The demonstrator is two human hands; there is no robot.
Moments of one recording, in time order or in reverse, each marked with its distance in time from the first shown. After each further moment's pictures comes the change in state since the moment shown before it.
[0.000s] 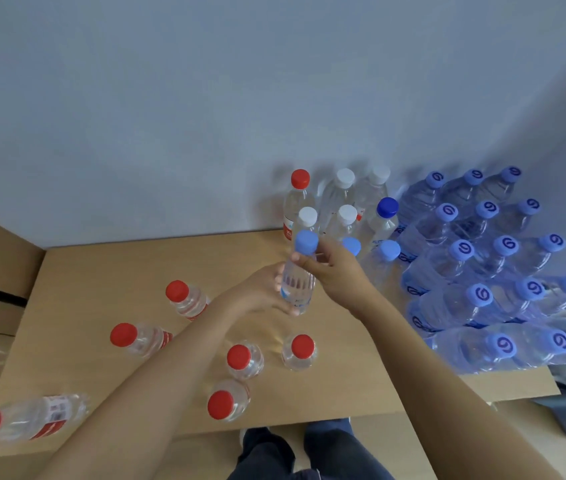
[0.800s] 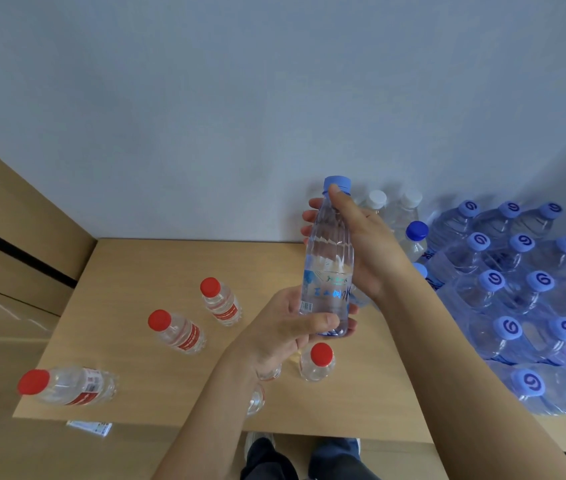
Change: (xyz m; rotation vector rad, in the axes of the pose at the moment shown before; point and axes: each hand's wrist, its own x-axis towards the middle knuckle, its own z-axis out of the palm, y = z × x) left_hand -0.104 0.055 0.033 -0.782 0.018 0.297; right_hand -0.005 -0.087 -0.009 0.669 -0.107 -0.017
